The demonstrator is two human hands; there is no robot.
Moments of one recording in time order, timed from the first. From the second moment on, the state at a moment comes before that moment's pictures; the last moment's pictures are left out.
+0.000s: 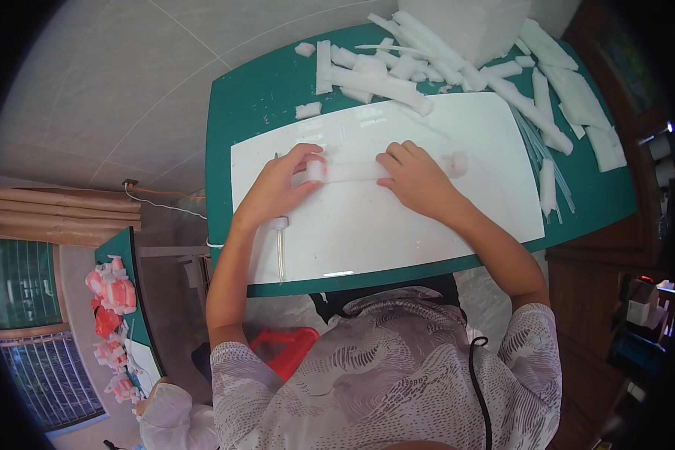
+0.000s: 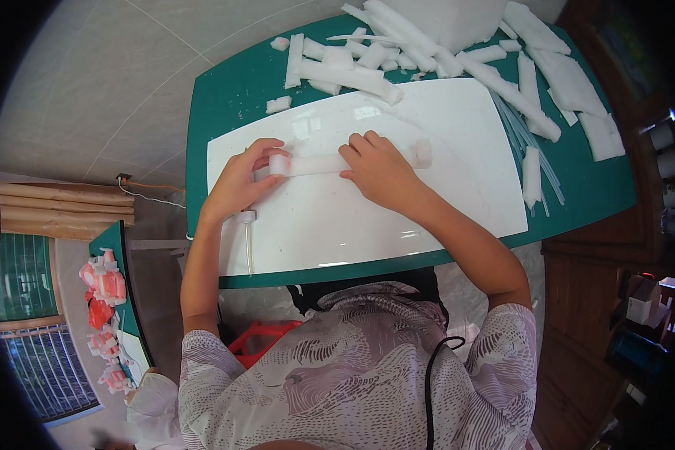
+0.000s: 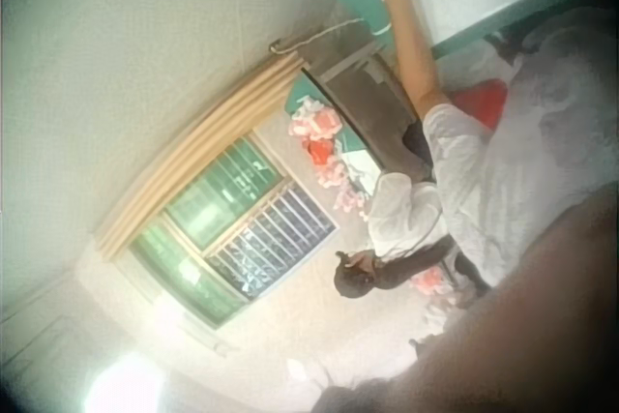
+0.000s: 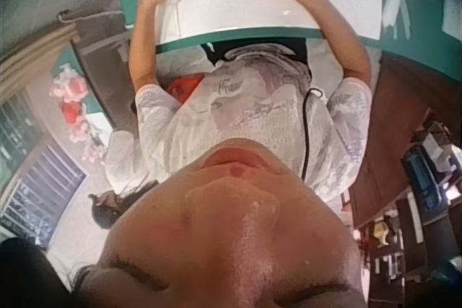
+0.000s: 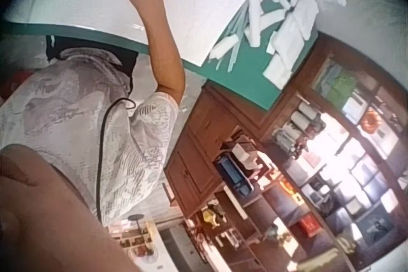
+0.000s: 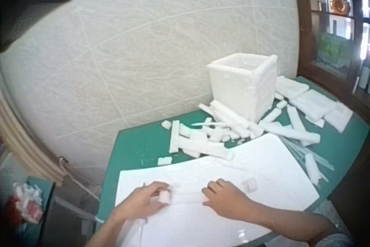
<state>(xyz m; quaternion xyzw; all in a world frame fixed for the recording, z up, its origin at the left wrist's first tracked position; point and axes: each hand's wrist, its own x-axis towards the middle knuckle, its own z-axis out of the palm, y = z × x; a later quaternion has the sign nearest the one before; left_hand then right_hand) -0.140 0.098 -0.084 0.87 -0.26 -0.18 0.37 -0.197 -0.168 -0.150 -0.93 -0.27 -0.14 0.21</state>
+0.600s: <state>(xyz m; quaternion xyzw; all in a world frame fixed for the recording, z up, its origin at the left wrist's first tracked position) -0.149 0.093 -0.083 0.81 -0.22 -0.16 0.52 -0.199 -0.180 -0.122 -0.92 -0.23 -0.09 0.31</state>
